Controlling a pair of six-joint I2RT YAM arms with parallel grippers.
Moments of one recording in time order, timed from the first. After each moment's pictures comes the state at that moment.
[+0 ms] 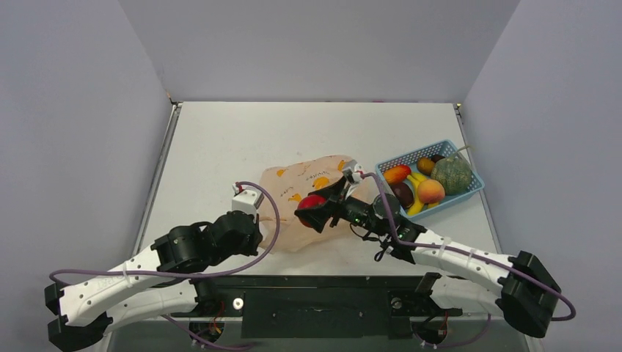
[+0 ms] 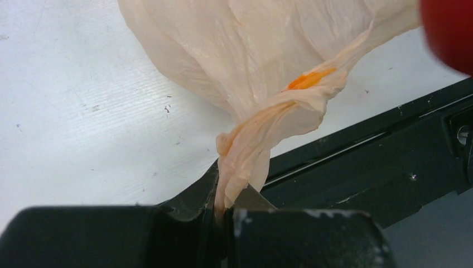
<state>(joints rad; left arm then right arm) -1.11 0.73 0.86 -0.94 -0.42 -0.67 0.91 1.12 0.55 0.60 -0.26 0.48</state>
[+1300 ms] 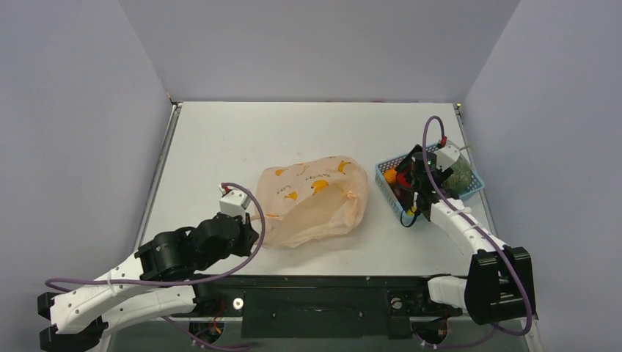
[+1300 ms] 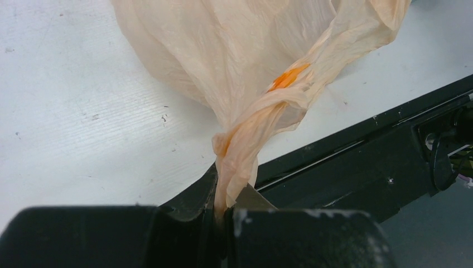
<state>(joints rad) -1.12 0.64 0.86 -0.94 -0.44 -0.68 0.16 1.23 0.70 -0.05 0.44 0.63</state>
